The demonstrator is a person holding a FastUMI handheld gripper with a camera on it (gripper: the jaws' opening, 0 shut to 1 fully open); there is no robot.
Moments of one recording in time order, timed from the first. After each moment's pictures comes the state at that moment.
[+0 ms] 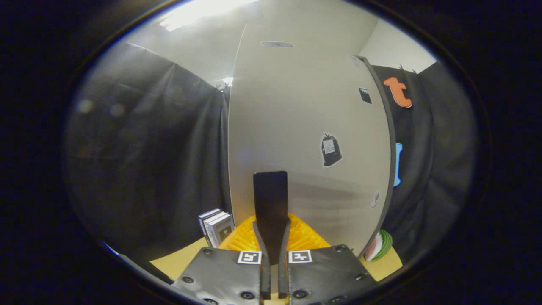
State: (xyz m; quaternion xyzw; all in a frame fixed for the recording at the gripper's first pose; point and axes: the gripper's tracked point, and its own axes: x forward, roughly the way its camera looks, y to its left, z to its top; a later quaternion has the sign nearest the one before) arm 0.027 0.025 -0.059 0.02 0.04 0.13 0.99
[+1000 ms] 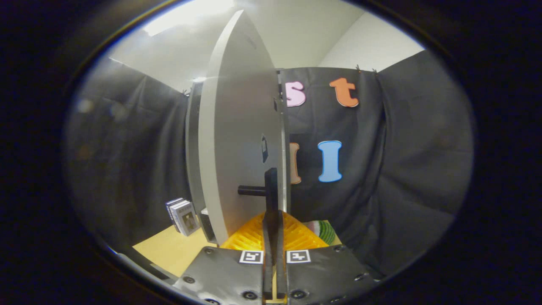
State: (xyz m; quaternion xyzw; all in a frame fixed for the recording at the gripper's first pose) arm -0.057 -0.204 -0.054 0.02 0.05 0.02 1.00
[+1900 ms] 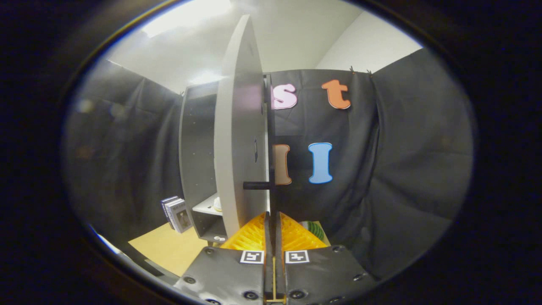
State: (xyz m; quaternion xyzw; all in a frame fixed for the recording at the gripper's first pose) arm -0.085 -0.251 -0.049 0.01 0.04 0.02 1.00
